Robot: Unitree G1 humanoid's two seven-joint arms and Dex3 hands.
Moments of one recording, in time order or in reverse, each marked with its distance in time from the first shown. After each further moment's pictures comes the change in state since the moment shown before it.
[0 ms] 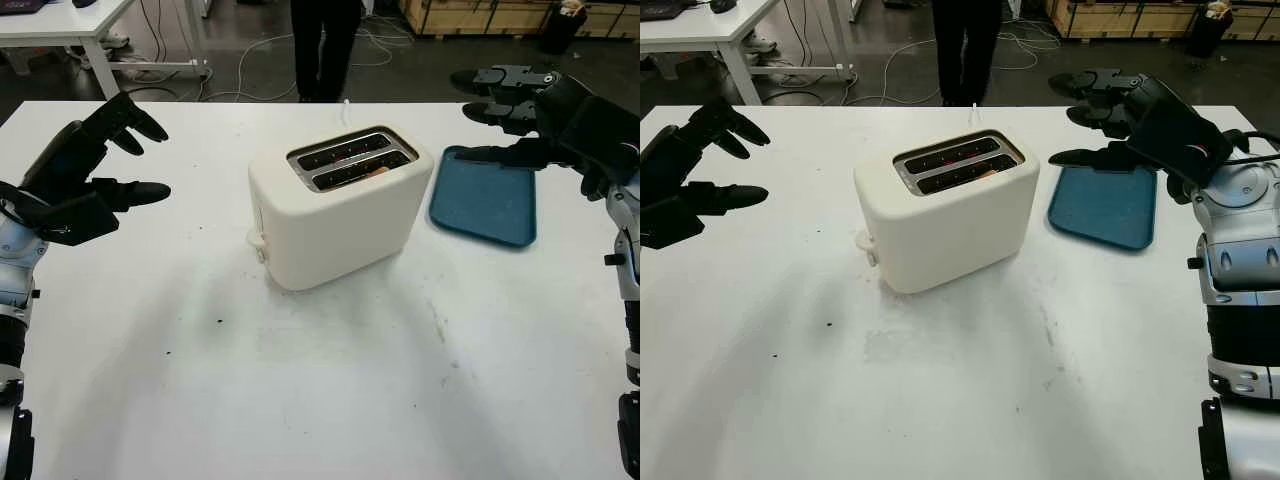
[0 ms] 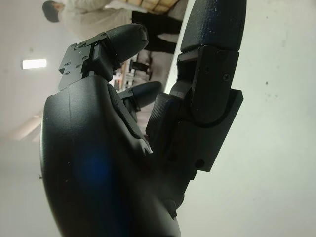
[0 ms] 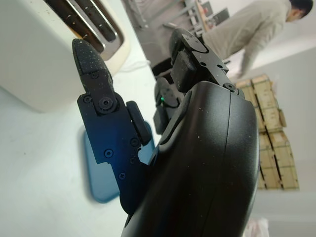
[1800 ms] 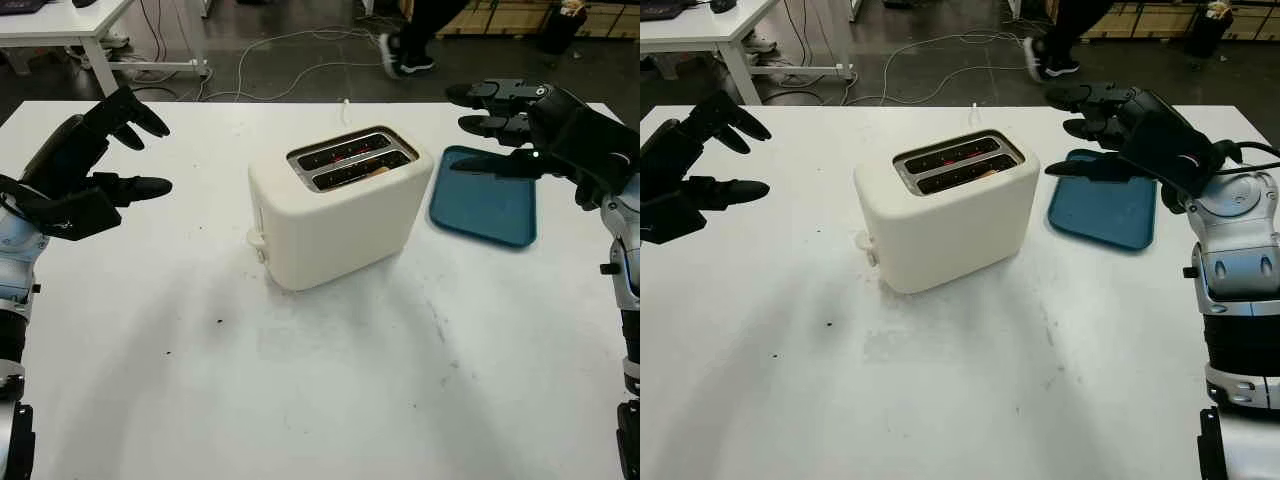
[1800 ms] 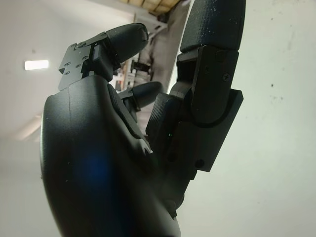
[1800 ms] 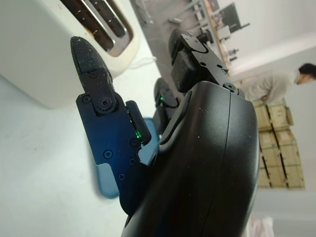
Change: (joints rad) left arm -0.019 0.000 0.000 -0.007 -0.001 0.019 -0.005; right arm 0.034 0.007 0.007 -0.037 -0.008 0.040 -0.001
